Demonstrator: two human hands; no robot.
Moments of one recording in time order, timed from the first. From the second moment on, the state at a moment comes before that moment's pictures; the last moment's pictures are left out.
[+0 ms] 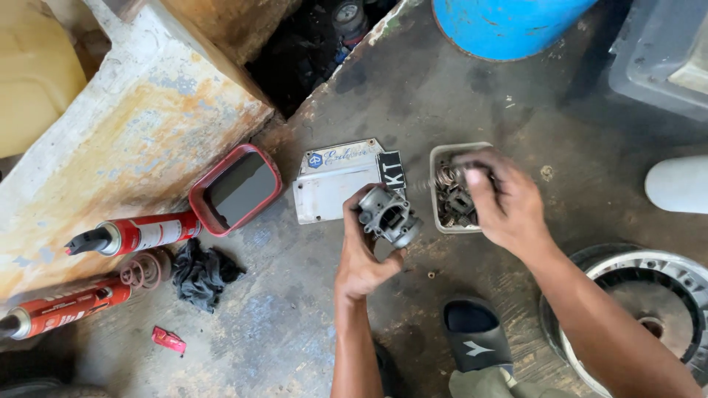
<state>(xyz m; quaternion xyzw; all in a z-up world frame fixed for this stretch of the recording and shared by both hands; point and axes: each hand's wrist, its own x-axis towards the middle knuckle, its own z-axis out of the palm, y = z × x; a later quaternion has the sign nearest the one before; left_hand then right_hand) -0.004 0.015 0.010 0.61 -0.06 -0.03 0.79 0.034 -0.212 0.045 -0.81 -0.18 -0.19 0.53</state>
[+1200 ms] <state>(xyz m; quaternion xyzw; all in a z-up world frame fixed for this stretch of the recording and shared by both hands) -0.002 -0.003 0.055 0.72 -0.12 0.00 0.68 0.011 -0.202 0.124 -0.86 -0.35 -0.18 0.31</state>
